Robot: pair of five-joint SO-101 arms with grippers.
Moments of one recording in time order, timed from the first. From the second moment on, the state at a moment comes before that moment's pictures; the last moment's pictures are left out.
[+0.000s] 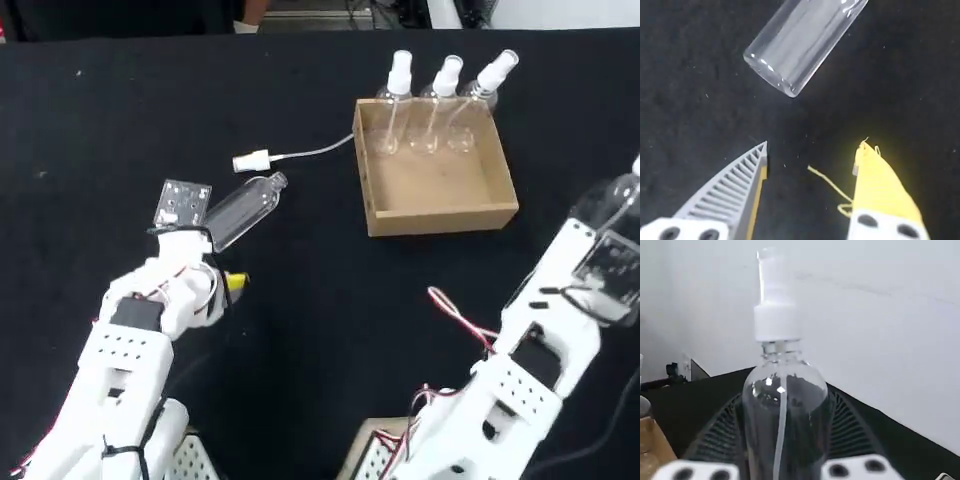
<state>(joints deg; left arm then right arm) 3.3 -51.9 71.3 42.2 -3.6 41.8 -60.3 80.9 -13.9 7.3</state>
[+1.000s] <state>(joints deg) 3.3 -51.9 75.8 38.7 -3.6 56.7 14.7 67.6 -84.8 -5.0</state>
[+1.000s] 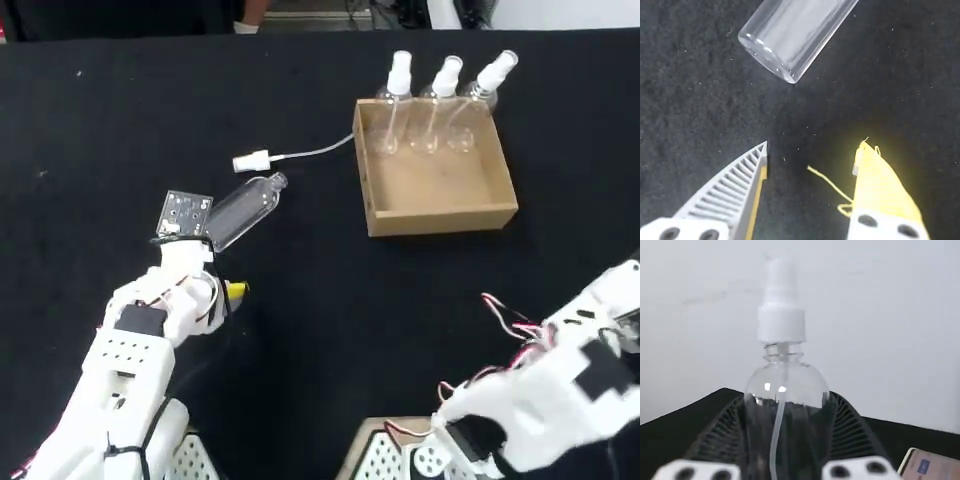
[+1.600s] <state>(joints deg) 3.3 -51.9 75.8 38.7 -3.6 56.6 50.9 41.8 -98.0 -1.5</state>
